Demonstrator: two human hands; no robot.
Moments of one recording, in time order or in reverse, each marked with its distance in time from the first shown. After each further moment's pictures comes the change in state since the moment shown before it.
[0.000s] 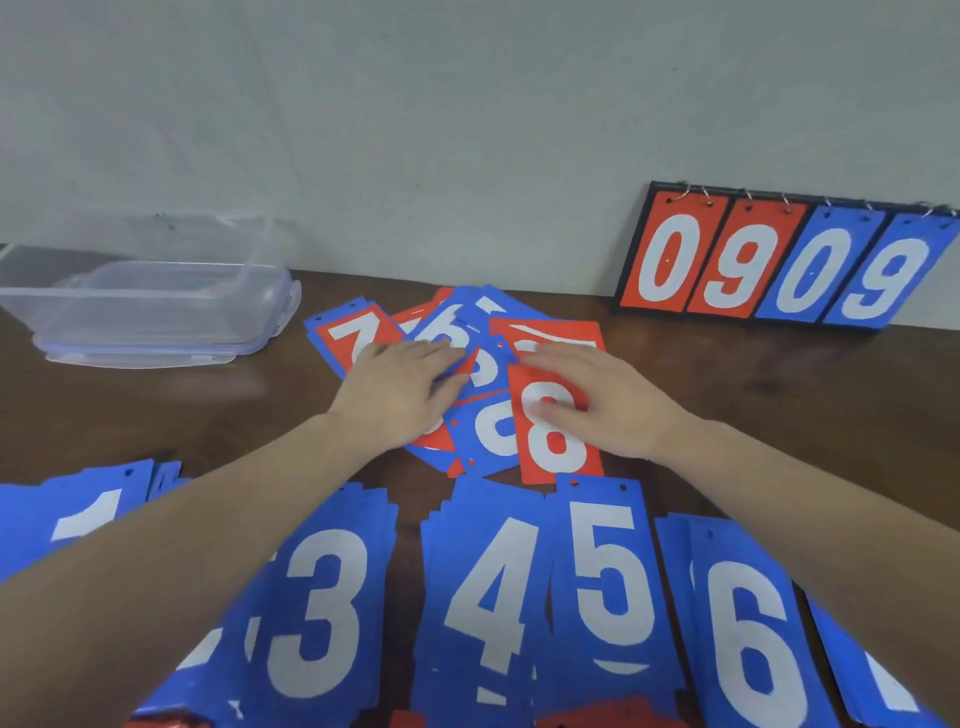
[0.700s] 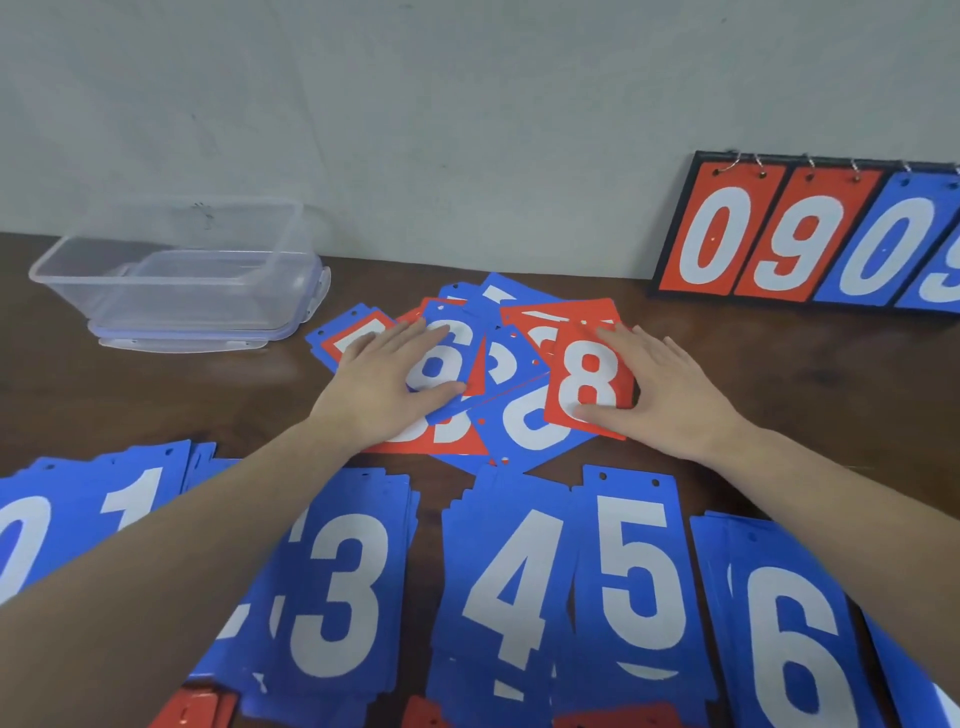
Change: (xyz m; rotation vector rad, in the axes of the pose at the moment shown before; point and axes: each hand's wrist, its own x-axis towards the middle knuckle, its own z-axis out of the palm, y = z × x) left_hand -0.024 -0.031 0.007 -0.213 0.026 -0.149; right_hand -0.003 0.029 0.014 0.027 0.009 0.205
